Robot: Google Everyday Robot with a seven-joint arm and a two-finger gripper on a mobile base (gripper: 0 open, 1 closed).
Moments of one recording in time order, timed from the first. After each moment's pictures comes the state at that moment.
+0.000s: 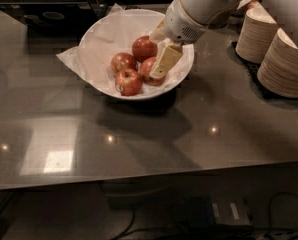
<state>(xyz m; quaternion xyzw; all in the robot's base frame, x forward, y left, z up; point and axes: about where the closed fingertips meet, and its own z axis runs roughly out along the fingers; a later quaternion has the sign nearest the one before) 0.614 -0.034 0.929 -0.69 0.66 0.09 0.29</state>
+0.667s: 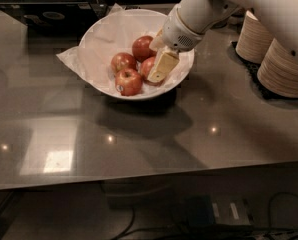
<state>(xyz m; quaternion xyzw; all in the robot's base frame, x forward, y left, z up) 0.622 -0.033 0.907 -0.67 0.68 0.09 0.28</state>
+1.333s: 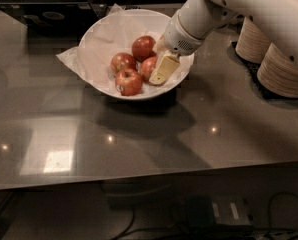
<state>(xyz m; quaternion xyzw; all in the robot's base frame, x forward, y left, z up) 0.632 -0.039 0.893 -0.65 0.70 0.08 0.28</state>
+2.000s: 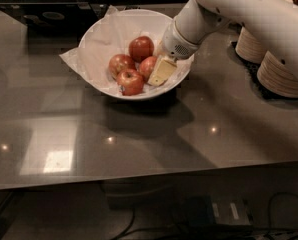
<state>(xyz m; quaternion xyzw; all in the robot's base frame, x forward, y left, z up) 0.641 -0.039 0.876 -0.64 0.71 0.08 0.28</state>
